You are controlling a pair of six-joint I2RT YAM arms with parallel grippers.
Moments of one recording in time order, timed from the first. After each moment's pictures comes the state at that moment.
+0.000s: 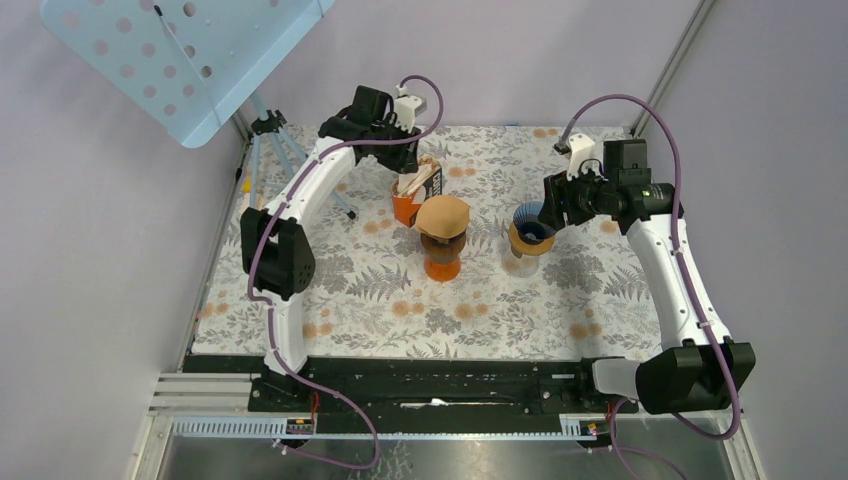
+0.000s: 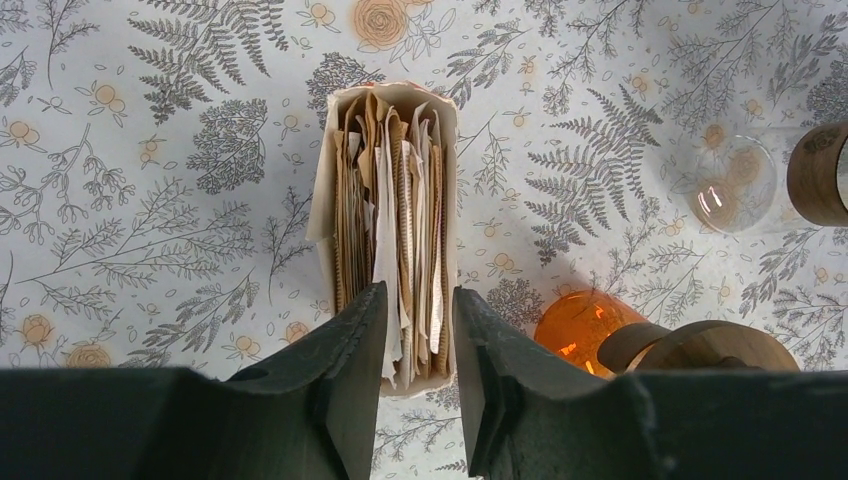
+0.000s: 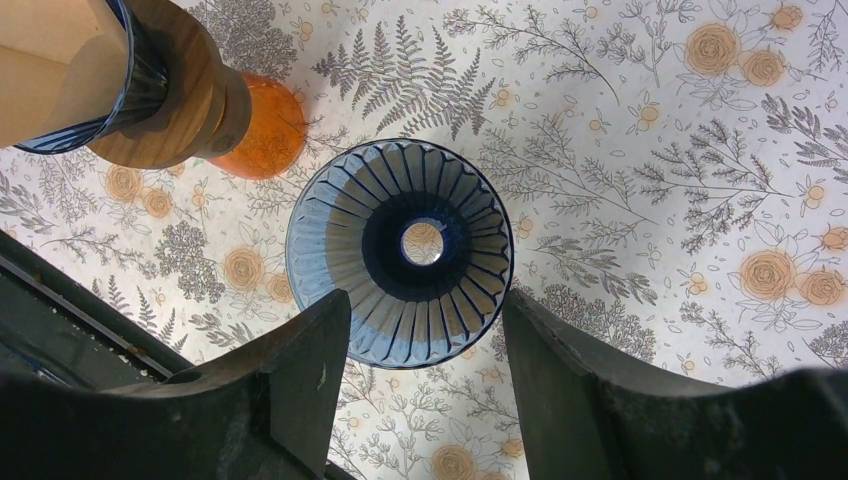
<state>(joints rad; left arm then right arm) -0.37 2.03 1.98 -0.74 0.37 0.13 0.06 1.28 1.31 -0.88 -0.43 -0.26</state>
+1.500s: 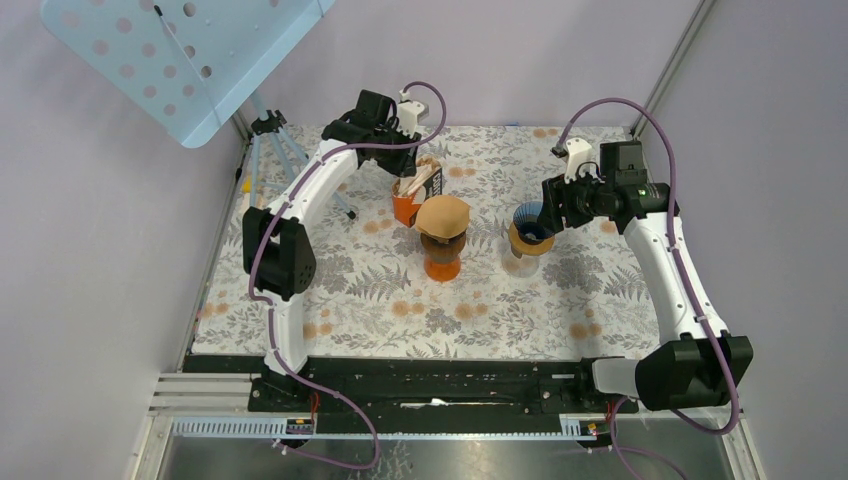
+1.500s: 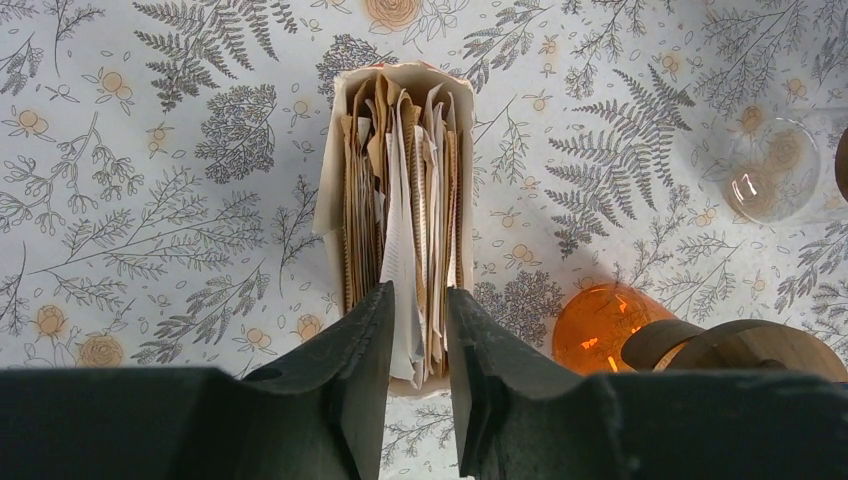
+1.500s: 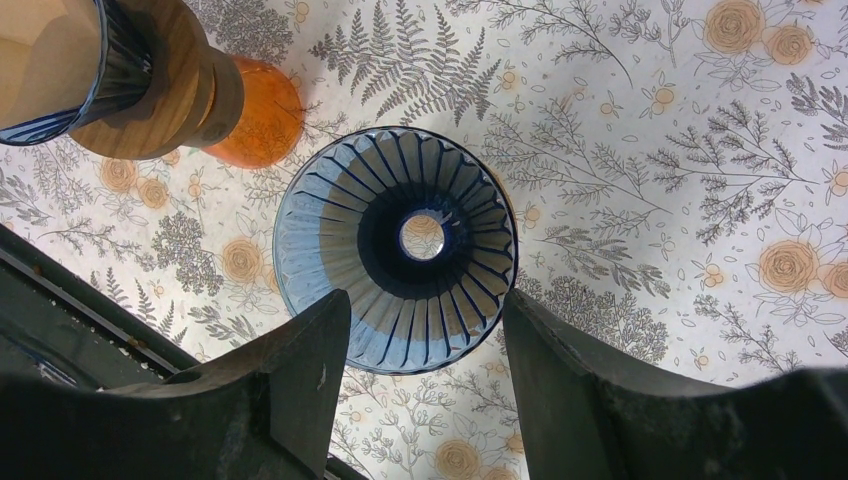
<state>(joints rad) -0.37 2.03 1.95 -0.73 0.34 0.16 0.06 1.29 1.29 -0.88 -0.43 -0.26</state>
